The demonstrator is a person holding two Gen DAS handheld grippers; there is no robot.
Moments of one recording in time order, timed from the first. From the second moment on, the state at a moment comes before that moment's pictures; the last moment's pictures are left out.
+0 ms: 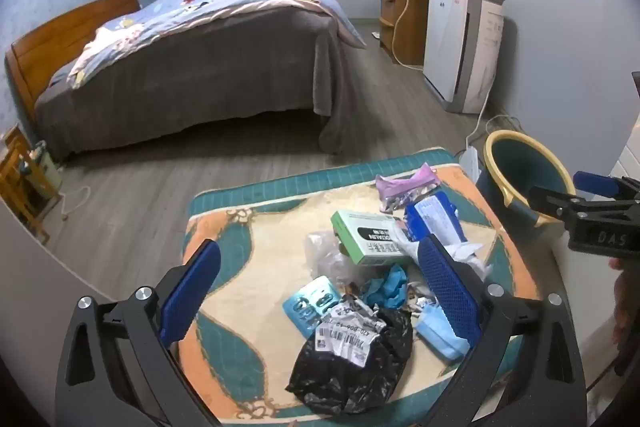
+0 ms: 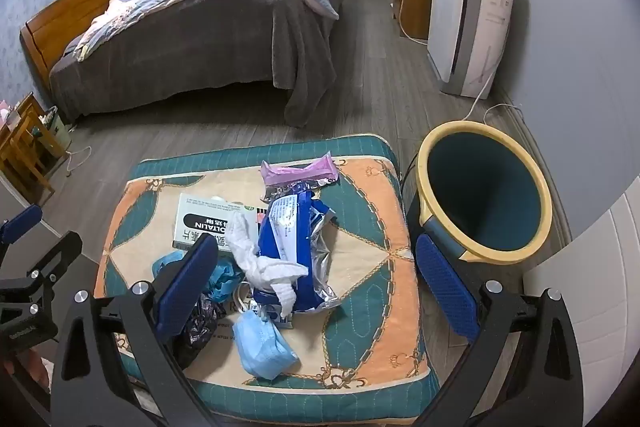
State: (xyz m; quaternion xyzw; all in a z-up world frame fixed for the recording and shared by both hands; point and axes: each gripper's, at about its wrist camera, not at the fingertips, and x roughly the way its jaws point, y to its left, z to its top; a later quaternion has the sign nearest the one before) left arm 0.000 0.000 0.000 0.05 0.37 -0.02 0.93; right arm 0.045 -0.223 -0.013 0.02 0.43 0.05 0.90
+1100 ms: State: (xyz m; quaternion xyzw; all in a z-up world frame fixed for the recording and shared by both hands) left arm 0.000 -0.001 -0.002 0.04 0.37 -0.02 0.93; right arm 0.047 -0.220 -0.014 0.01 0.43 0.04 0.90
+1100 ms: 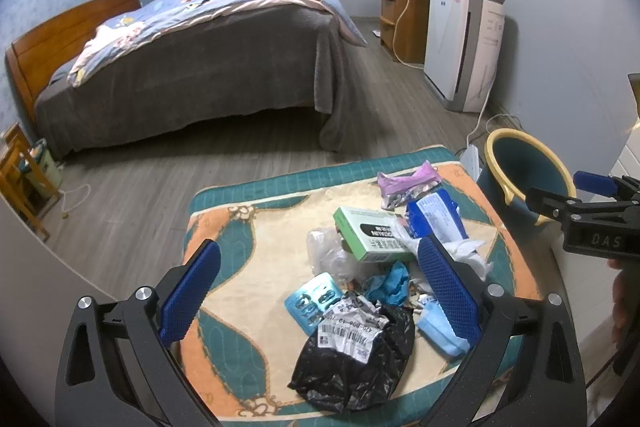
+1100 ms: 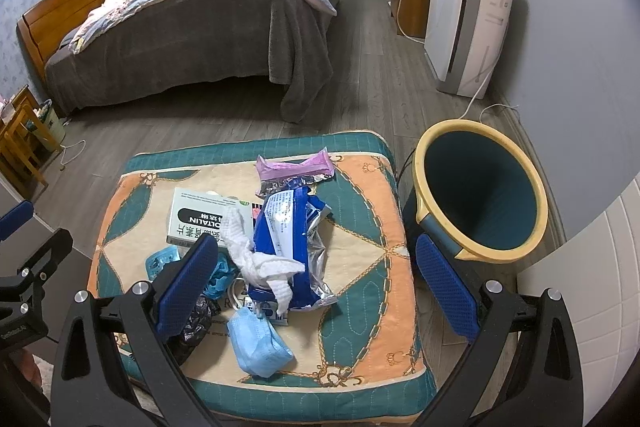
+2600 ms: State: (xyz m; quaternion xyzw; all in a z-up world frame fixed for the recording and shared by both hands) left arm -0.002 0.001 -0.024 0.06 0.38 -0.01 0.92; right arm 0.047 -0.219 -0.013 0.01 0.43 0.04 0.90
